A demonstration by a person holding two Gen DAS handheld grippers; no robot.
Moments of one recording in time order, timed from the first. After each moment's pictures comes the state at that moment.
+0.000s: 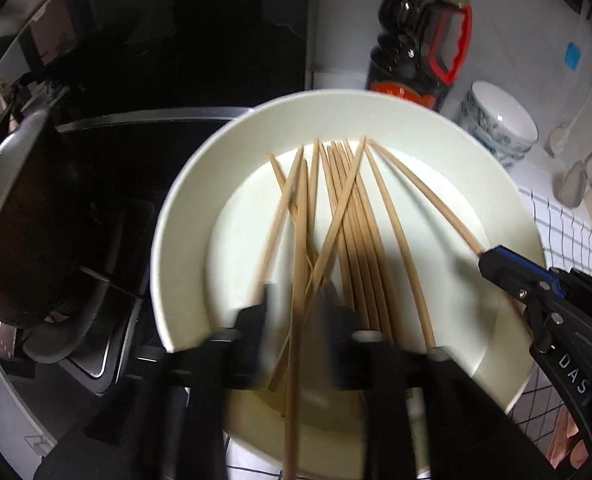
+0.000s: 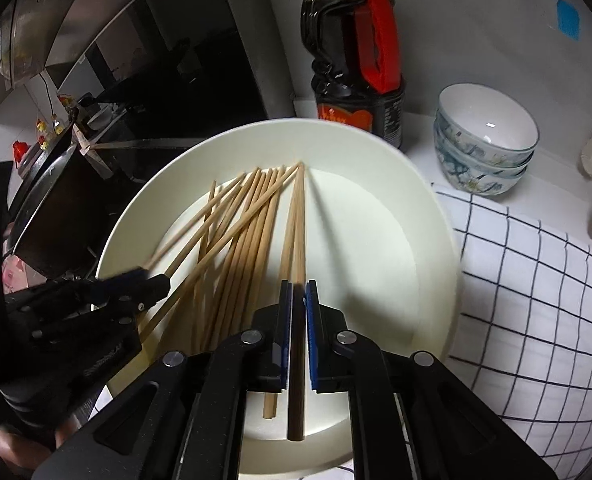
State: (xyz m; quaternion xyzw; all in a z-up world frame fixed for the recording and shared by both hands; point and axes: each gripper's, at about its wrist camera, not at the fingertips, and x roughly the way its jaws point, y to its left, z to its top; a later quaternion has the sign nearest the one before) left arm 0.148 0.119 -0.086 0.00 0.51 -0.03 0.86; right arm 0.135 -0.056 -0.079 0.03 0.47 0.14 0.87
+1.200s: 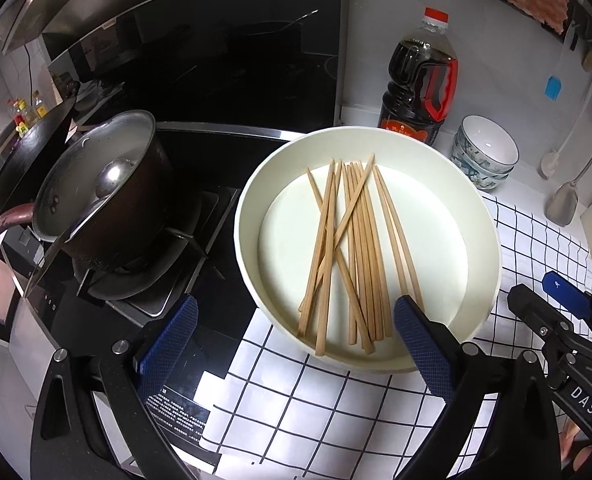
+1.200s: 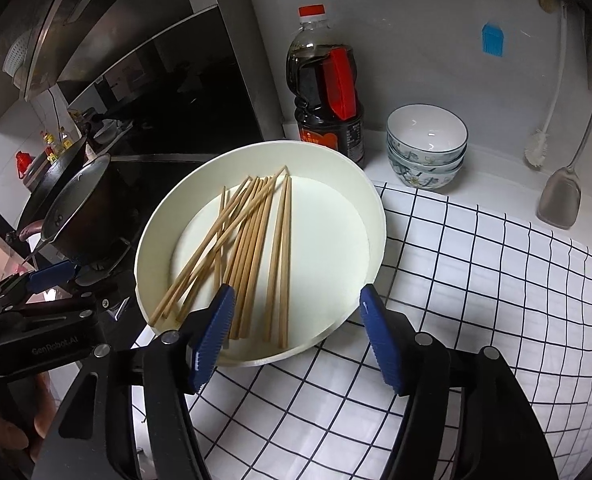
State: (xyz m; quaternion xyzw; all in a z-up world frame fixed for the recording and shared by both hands) left arm 0.074 0.123 -0.016 -0.01 0.48 0.03 0.87; right arm 0.056 -0.087 -0.024 0.03 0.45 0.12 0.89
